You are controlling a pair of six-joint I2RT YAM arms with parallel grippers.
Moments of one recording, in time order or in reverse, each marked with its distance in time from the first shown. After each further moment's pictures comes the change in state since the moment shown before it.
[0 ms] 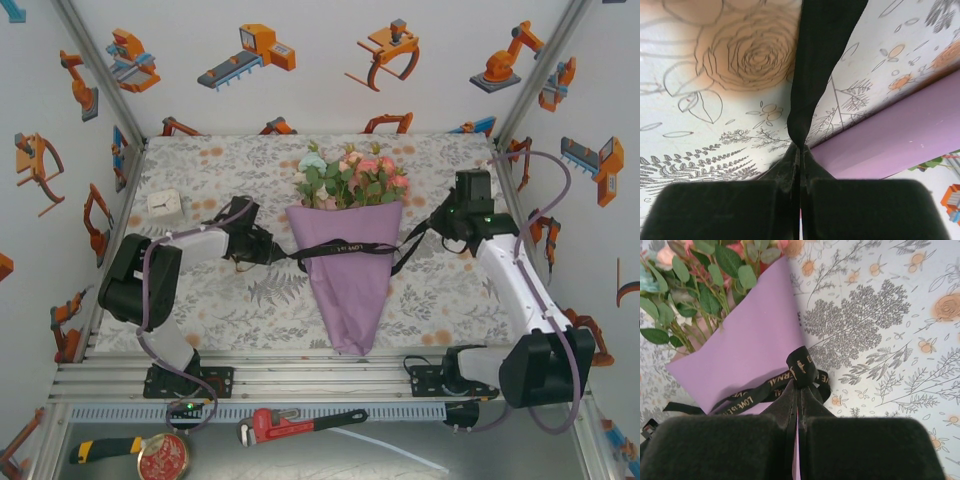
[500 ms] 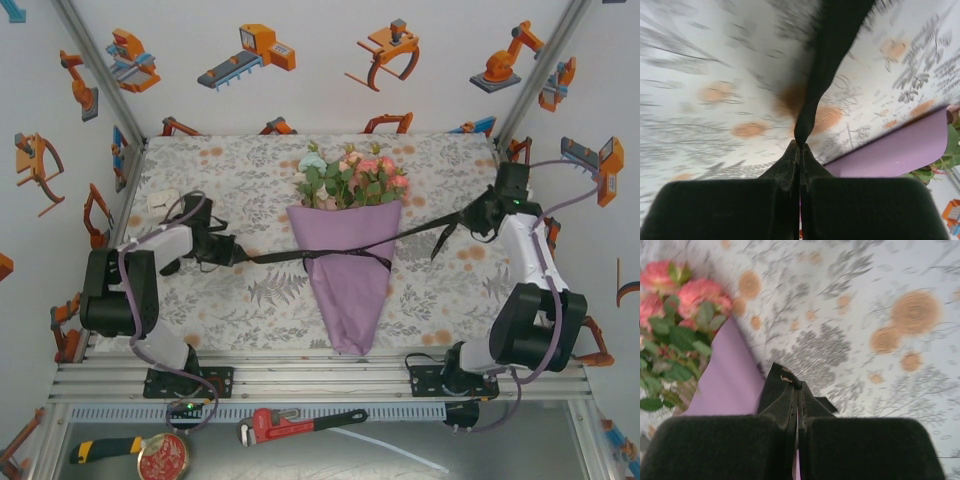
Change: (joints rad) left arm 0.307 -0.119 -0.052 -0.196 0.038 0.312; right arm -0.326 0.193 0.069 0.006 -0.107 -0.019
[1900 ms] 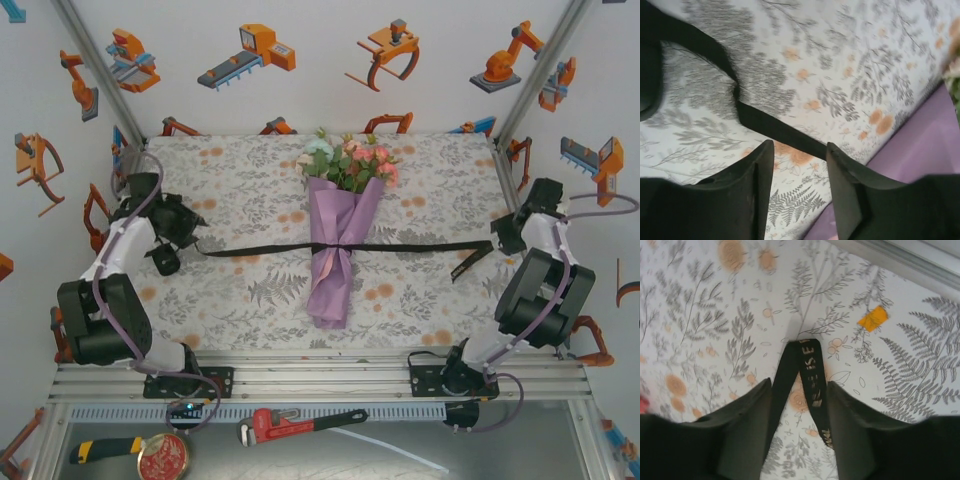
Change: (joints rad) left arm 0.184 -0.136 0.174 -0.026 -0.097 0.615; right arm -0.222 0.173 -0.012 0.074 0.096 0.028
